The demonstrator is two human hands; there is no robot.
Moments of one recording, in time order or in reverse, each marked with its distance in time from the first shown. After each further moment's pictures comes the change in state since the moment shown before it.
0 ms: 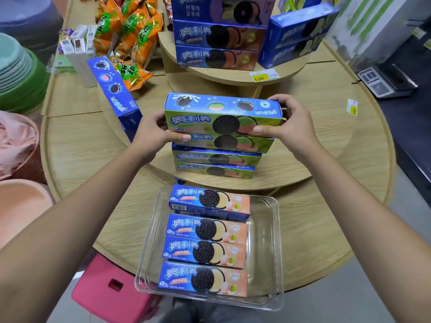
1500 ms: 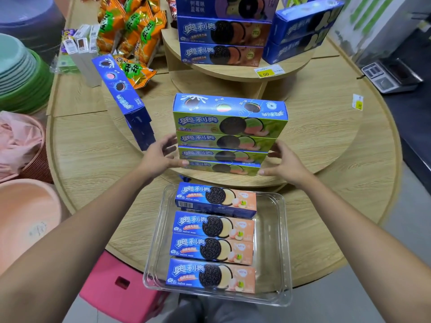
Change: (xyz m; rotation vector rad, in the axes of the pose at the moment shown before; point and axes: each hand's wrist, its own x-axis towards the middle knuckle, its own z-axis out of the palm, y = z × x) left_hand -0.013 -0.072 -0.018 0.105 -0.099 -0.196; right_hand -0.037 0.092 0.012 -0.162 -0.223 0.282
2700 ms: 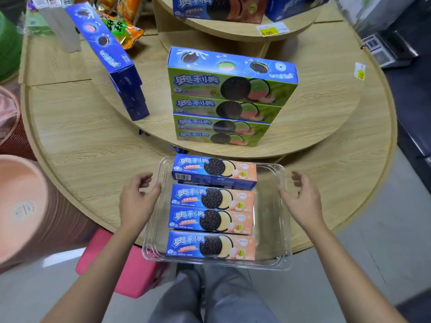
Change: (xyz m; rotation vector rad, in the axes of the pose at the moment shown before) left_hand -0.114 -0.113 0.028 0.267 0.479 -0.052; right_hand -0.125 0.077 0.046 -0.242 0.415 0.179
